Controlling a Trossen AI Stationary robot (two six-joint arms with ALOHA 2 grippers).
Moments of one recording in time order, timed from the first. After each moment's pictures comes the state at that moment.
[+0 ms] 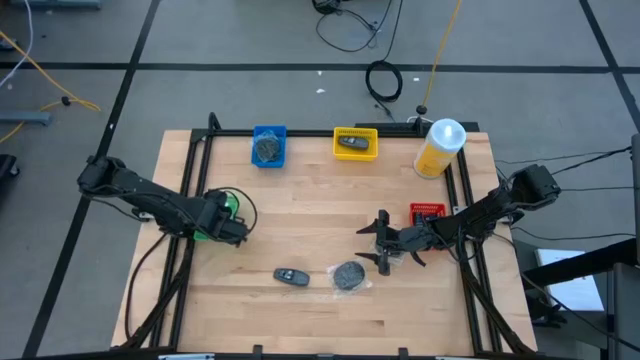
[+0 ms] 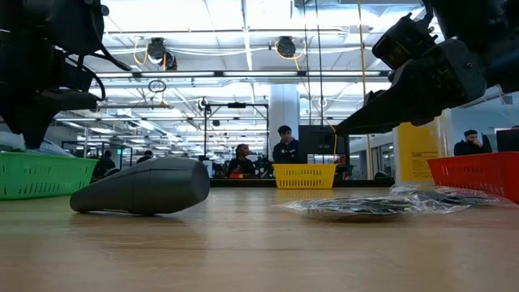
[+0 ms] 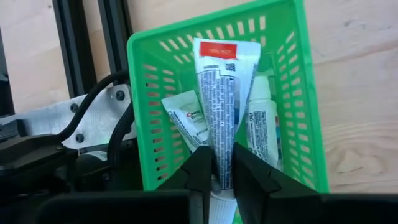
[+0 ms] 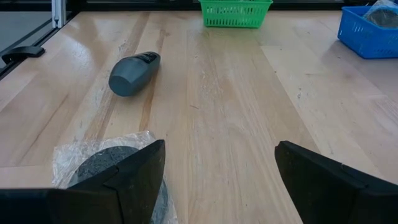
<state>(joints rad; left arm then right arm) -0.28 1.25 0.74 -1.38 -0.24 -1.65 0.33 1.46 0.36 0.71 0.34 0.15</state>
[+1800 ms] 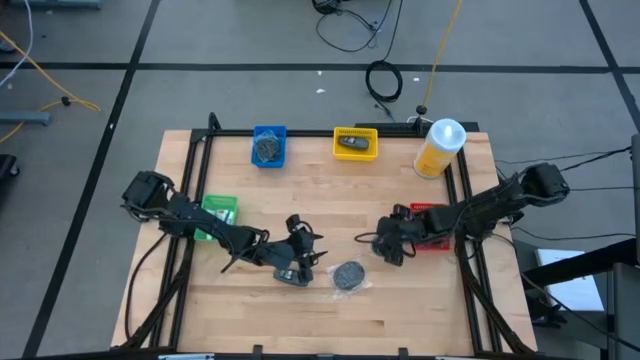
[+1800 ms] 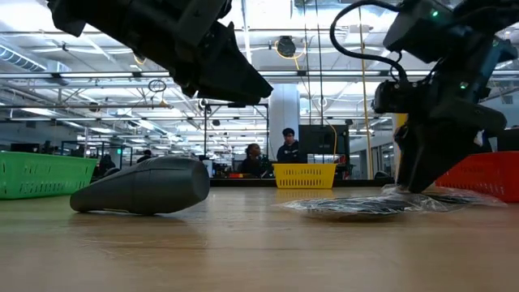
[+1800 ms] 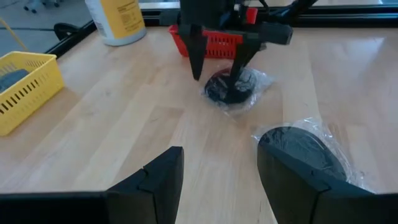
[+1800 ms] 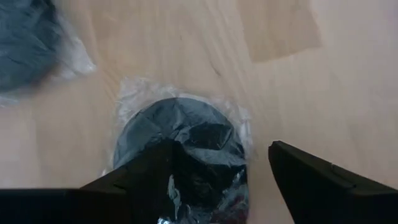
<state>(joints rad) -0.36 1.72 0.87 0.35 -0.55 -0.21 0.22 1.37 0.56 -0.31 0.19 0.42</state>
